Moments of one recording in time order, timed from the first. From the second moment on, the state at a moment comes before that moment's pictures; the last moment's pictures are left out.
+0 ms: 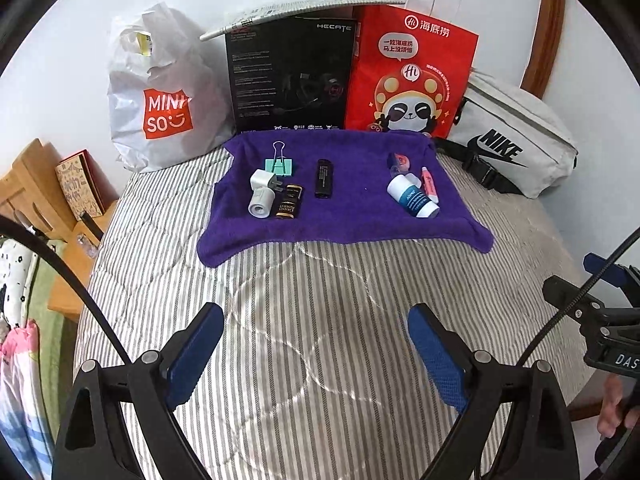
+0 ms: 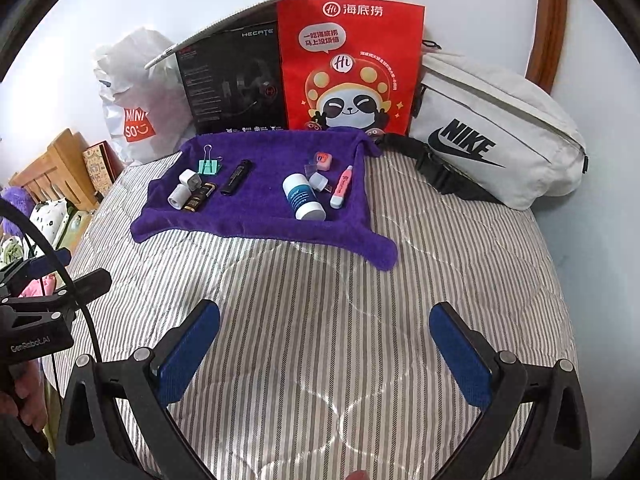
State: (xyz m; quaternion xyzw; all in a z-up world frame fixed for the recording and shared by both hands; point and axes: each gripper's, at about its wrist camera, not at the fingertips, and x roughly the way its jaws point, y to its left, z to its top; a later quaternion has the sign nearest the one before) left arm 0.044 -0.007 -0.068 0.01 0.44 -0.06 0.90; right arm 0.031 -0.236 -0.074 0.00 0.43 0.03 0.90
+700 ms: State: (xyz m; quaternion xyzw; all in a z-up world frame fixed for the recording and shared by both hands) left arm 0.038 -0.005 -0.063 0.01 0.44 -0.04 0.90; right arm 0.020 -0.235 -0.063 0.00 0.42 0.02 0.91
